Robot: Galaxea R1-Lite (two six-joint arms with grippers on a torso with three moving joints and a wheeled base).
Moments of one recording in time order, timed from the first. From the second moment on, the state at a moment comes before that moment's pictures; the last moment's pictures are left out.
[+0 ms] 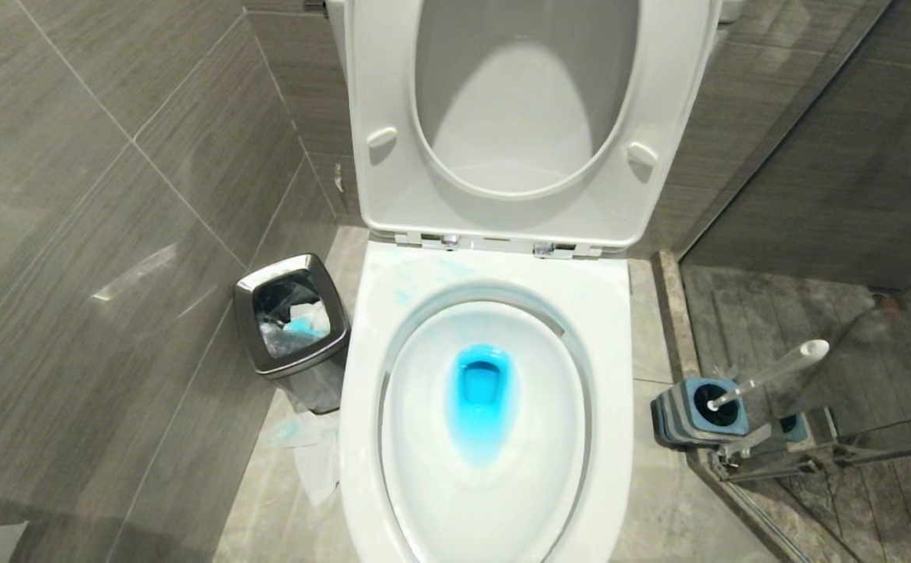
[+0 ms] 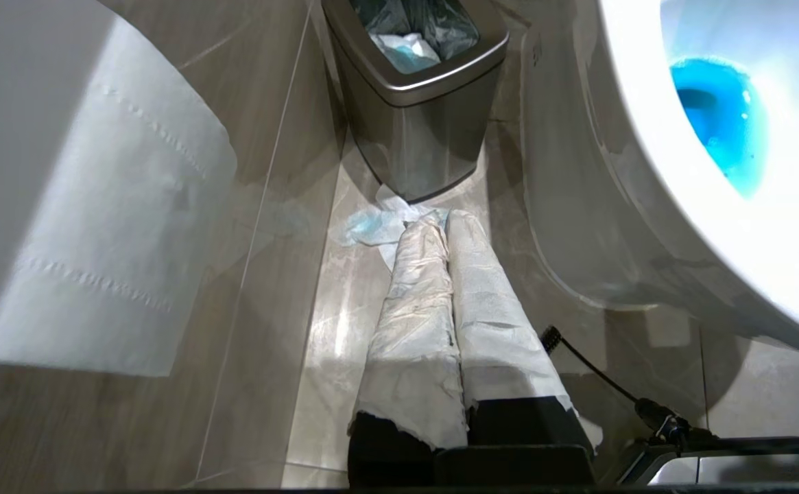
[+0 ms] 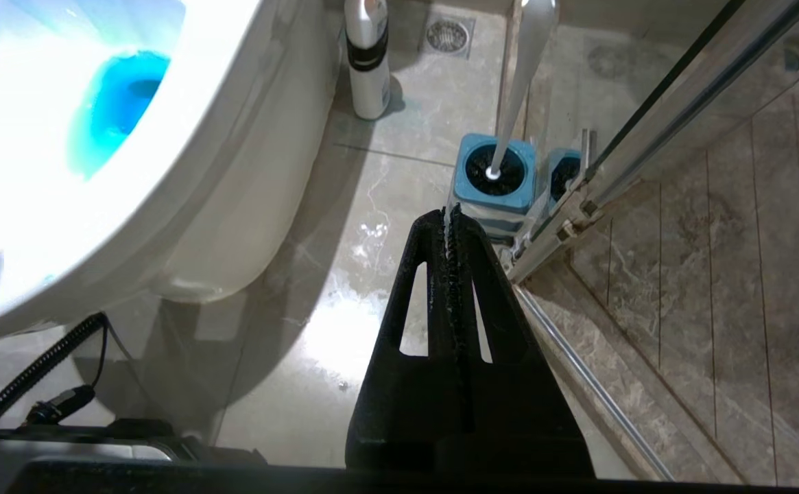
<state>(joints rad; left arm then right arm) 0.00 0.00 0.00 0.00 0.00 0.01 0.01 0.00 0.00 0.01 -0.01 0.01</state>
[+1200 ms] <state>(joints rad) 0.00 0.00 0.00 0.00 0.00 0.02 0.01 0.00 0.00 0.01 -0.01 0.01</state>
